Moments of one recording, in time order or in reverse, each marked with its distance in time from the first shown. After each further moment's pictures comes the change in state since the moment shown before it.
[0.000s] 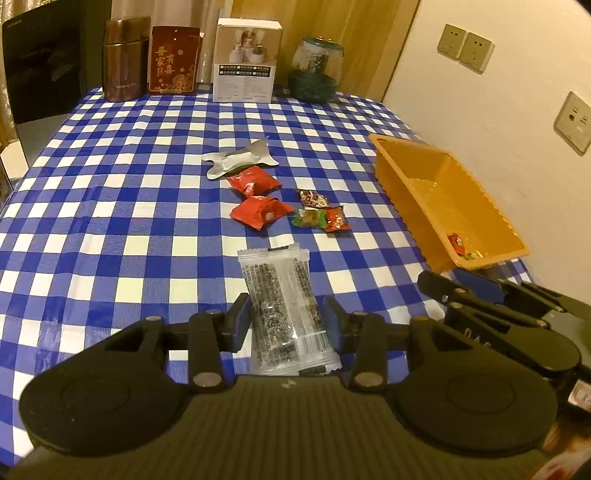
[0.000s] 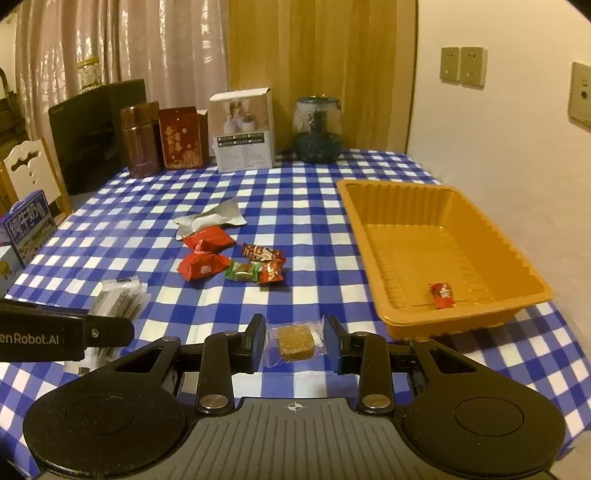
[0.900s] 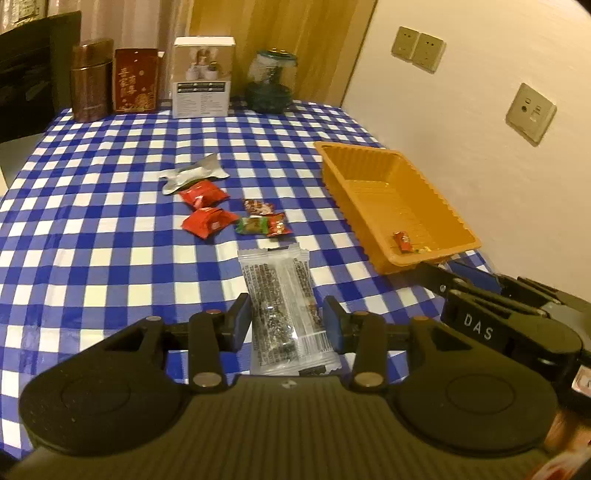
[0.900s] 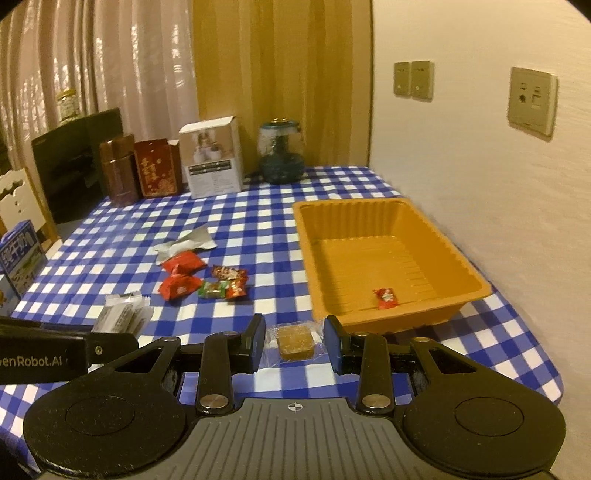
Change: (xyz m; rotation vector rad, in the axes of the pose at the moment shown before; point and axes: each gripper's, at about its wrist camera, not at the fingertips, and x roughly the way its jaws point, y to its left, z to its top) left arm -0.028 -0.044 0.002 0.057 -0.021 -0.078; right arm -0.054 -0.034 0.007 0.071 -0.045 -0.055
